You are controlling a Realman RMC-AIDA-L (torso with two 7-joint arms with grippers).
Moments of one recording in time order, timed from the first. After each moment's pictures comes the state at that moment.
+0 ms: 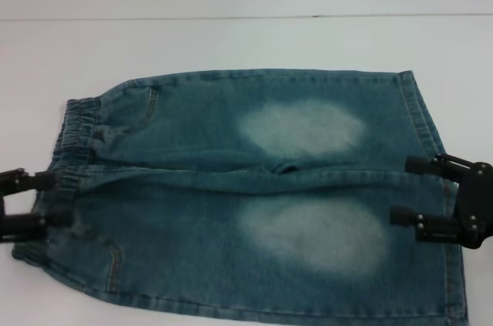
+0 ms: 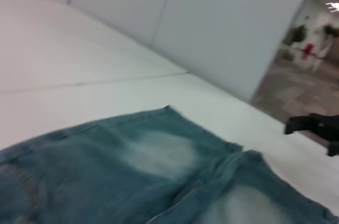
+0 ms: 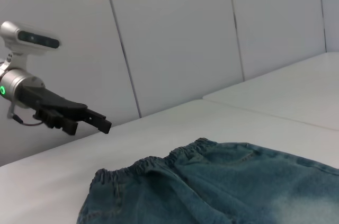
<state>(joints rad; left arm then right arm) -0.34 -1.96 0.44 0.78 2.15 1.88 -1.50 0.30 2.09 -0.57 -0.73 -1.98 -1.76 1.20</state>
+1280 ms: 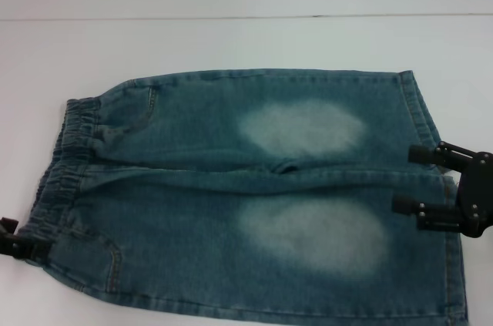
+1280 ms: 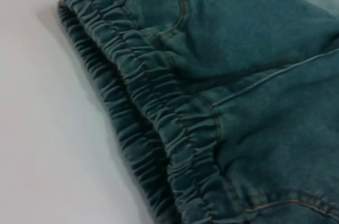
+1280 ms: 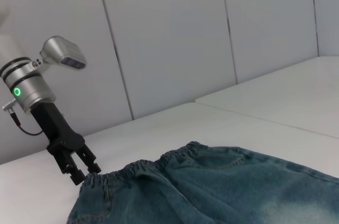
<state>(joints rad) -0.47 -2.08 0.53 1.14 2.72 1.73 -1.96 0.32 2.09 -0.56 -0.74 -1.98 -1.75 1.21</state>
